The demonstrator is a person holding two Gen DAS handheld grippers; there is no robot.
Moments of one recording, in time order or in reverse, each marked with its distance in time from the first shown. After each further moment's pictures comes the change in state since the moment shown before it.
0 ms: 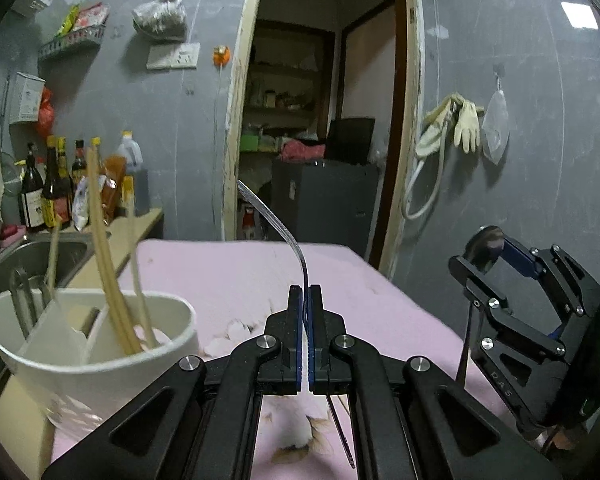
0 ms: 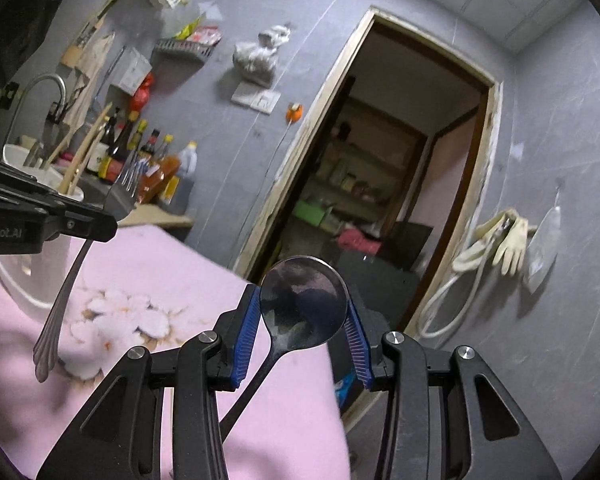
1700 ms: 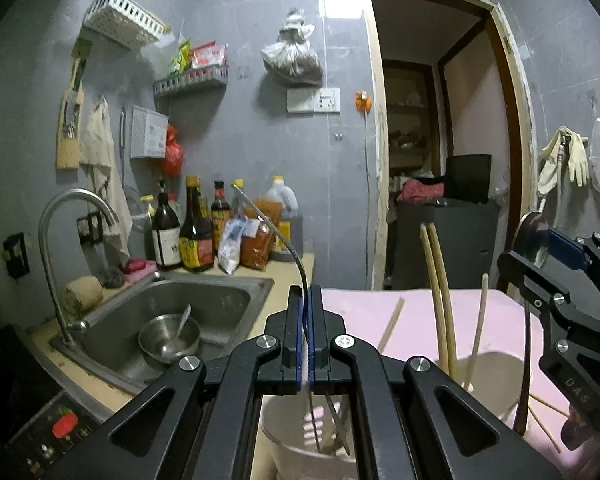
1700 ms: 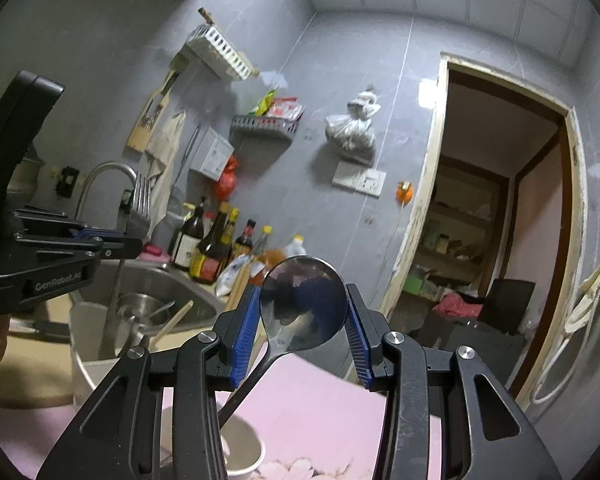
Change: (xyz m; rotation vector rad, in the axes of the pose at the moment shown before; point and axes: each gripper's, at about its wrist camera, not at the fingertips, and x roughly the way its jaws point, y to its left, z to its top) left arm -0.054 0.168 0.011 0.006 -0.126 0.403; right arm 0.043 0.127 0.106 0.088 -0.197 0.344
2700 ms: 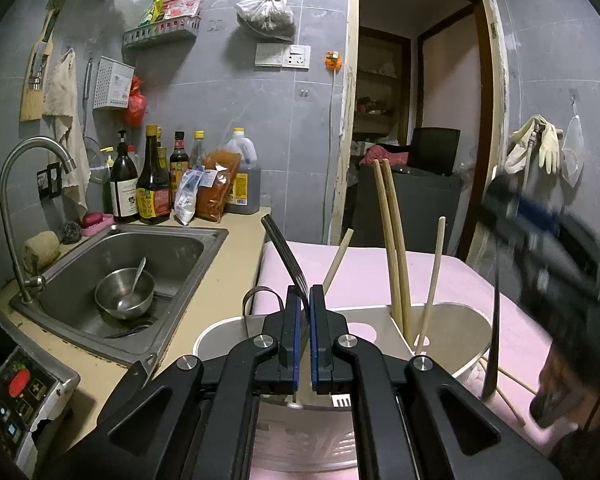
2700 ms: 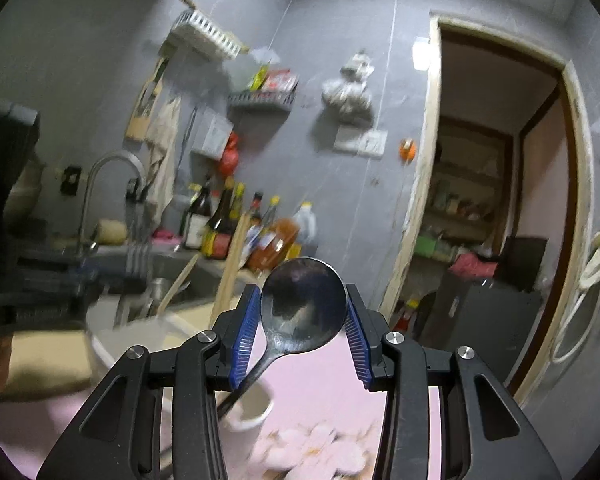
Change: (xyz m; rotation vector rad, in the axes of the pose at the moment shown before) left arm -0.001 -0.017 -0.014 -0.056 0.145 -0.156; right arm -0.004 -0.018 -0.004 0.086 0.036 -0.007
